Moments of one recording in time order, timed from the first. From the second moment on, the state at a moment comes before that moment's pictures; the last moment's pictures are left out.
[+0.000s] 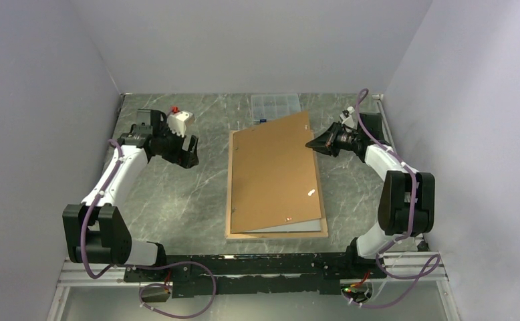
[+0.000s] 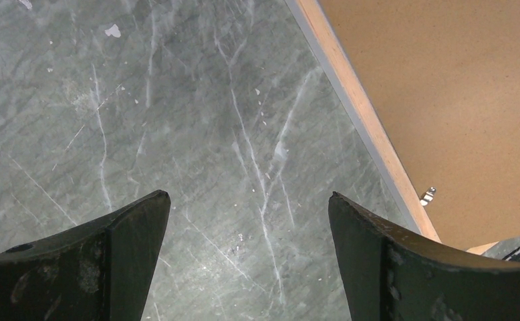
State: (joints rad) left arm -0.05 1.38 1.11 -0.65 0.43 0.30; right arm -0.07 1.60 0.98 -0.10 -0.94 0.74
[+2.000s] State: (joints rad) left arm -0.05 1.42 1.09 -0.67 0.40 0.30; right arm 0.20 1.59 0.85 -0.02 -0.56 0.79
